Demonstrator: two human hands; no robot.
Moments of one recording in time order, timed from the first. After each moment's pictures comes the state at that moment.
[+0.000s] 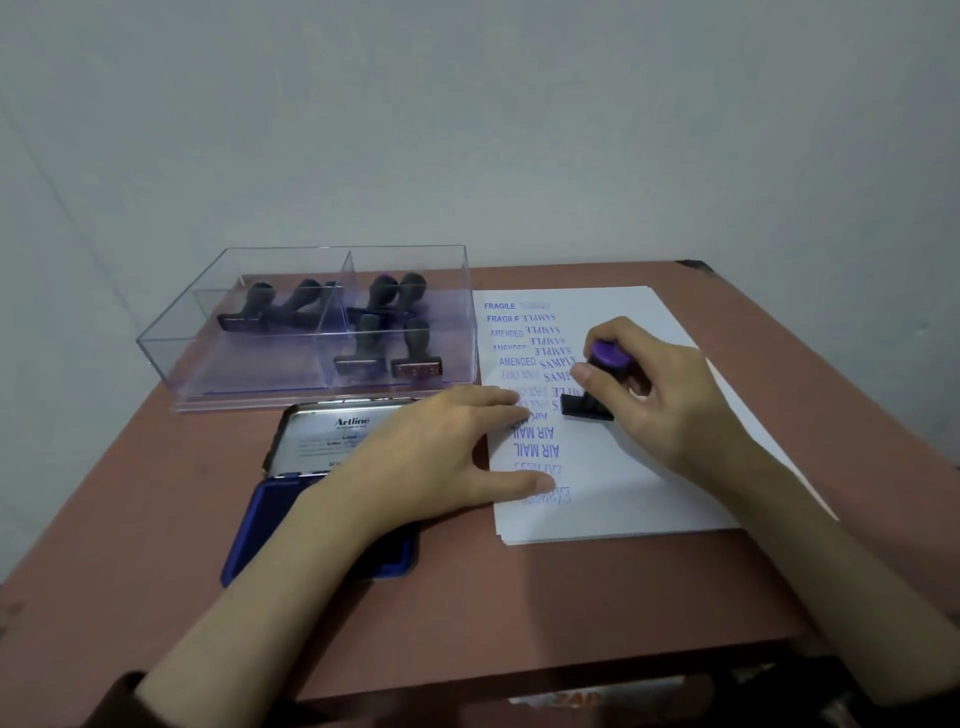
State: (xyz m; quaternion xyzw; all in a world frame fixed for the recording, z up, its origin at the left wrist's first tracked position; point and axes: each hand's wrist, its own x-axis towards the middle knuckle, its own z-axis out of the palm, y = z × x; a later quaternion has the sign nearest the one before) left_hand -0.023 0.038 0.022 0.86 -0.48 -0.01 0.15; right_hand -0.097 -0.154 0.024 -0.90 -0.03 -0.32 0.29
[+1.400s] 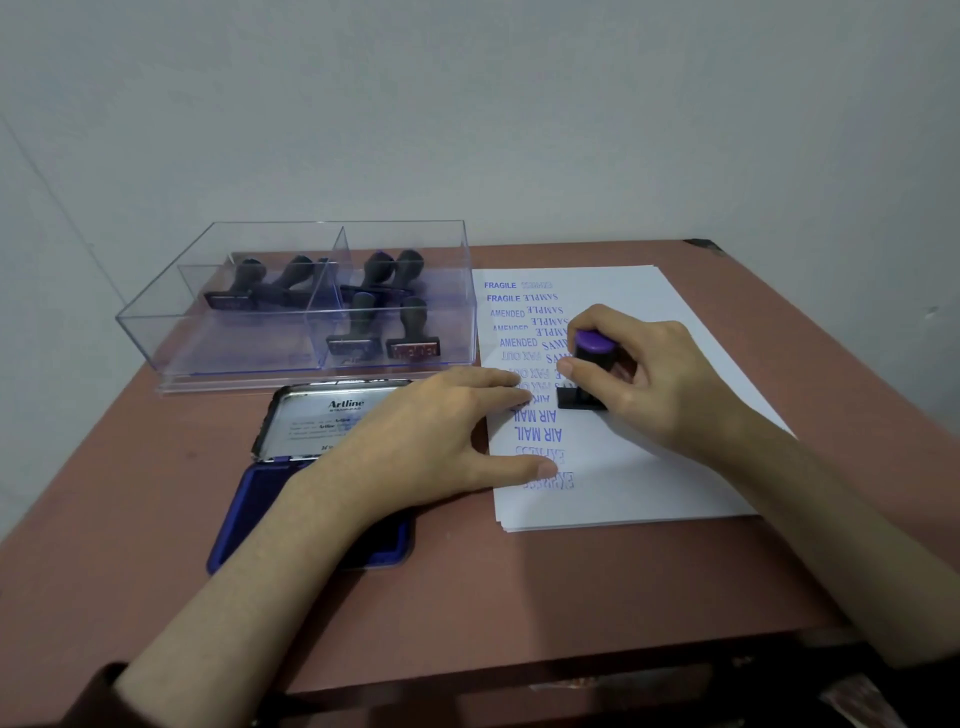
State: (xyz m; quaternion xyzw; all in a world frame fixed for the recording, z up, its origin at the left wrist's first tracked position) left_hand -0.021 0.037 0.019 0.86 -0.48 -0.02 0.16; right_hand -0.085 -0.157 0.022 -0.93 -0.06 -0.25 0.28
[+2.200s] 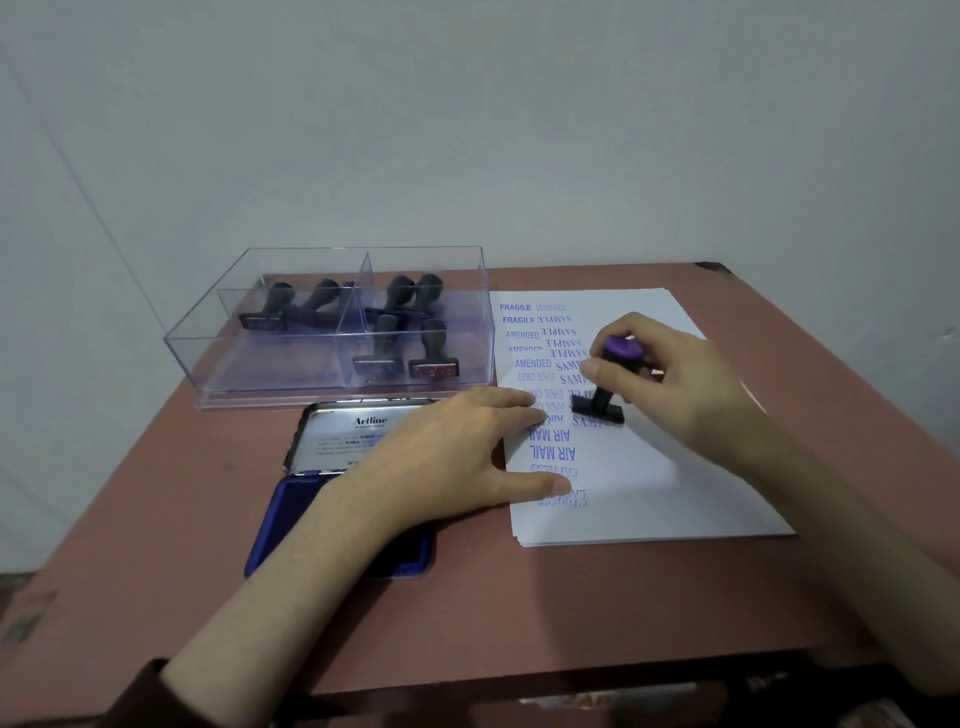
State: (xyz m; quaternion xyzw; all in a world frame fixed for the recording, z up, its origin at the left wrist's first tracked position) left_hand -0.021 0.037 0.023 0.86 -0.49 -0.02 0.14; right_hand -0.089 -0.158 0.033 -0.89 0.03 -0.22 0.39
